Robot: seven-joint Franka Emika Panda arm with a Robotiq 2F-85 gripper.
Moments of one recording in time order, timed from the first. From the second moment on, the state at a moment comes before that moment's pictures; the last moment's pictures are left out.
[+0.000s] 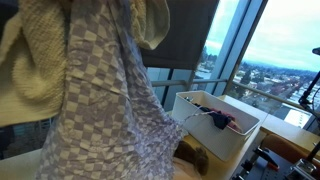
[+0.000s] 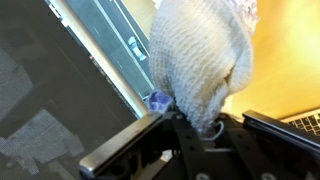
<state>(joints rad) 0.80 0.82 0.10 -0.51 -0.38 1.52 -0.23</state>
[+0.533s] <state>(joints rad) 0.61 0.86 0.05 -0.46 -0.32 1.46 -0.24</state>
